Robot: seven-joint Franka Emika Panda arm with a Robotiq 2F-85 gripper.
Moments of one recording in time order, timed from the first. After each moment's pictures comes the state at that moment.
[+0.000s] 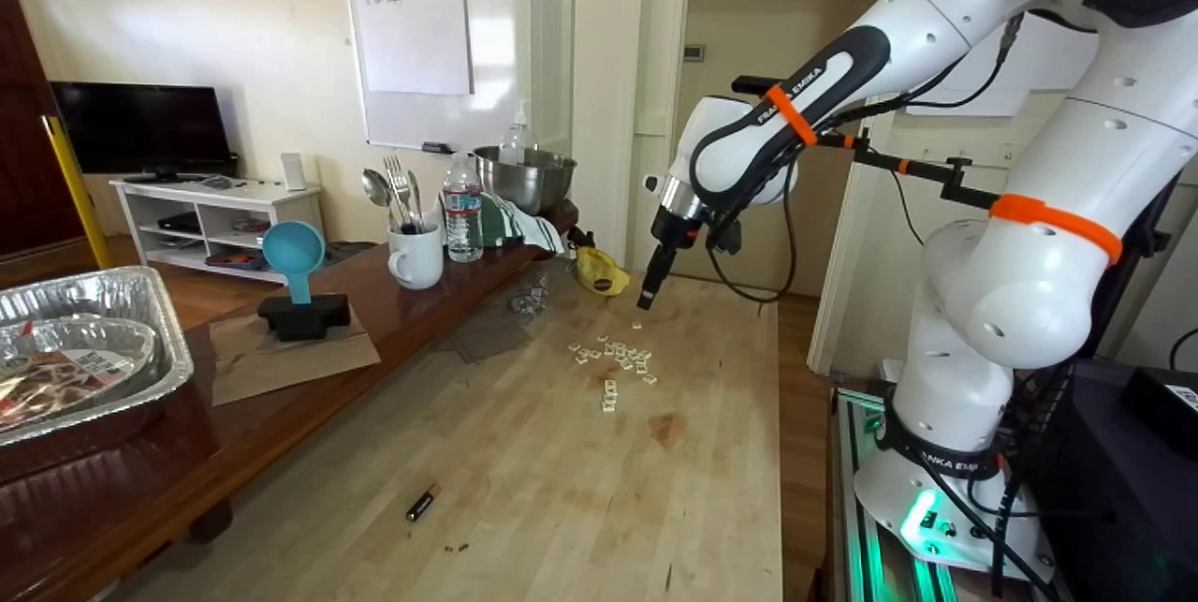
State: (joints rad) arm 0.04 -0.33 -0.32 -2.76 0.07 2.69 -0.48
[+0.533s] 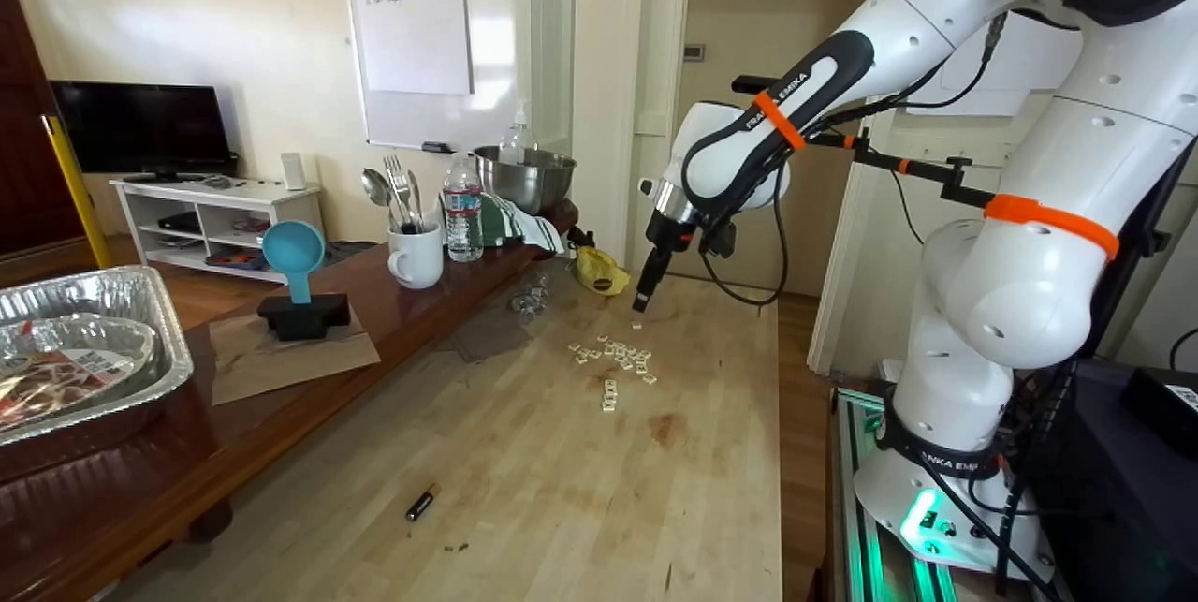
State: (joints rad) arm 0.03 -0.28 -0.31 -2.74 0.08 2.72 -0.47
